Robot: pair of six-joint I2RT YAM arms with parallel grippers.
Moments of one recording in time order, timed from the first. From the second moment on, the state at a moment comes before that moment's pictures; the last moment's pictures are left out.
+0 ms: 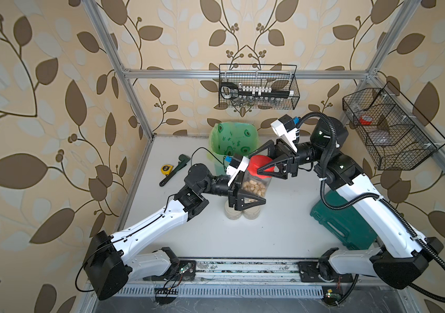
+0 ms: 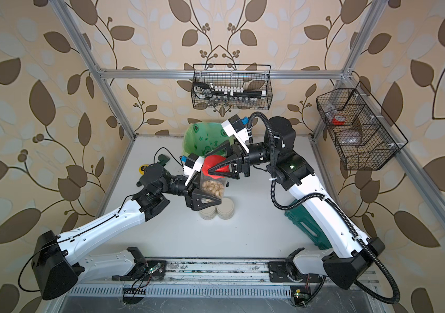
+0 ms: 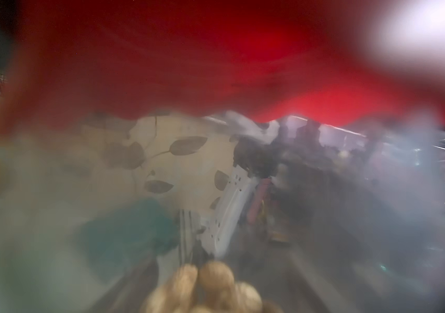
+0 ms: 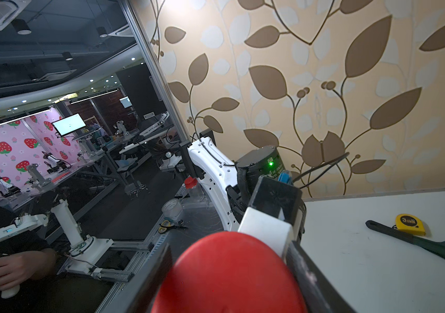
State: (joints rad) left arm -0.73 1.18 0.92 0.54 1.03 -0.56; right arm 0.53 1.32 1.55 -0.18 -1.24 0.38
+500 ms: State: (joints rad) left arm -0.73 1.13 0.90 0.24 0.66 -0.38; right arm 0.49 1.22 1.47 -0.39 -0.81 0.38
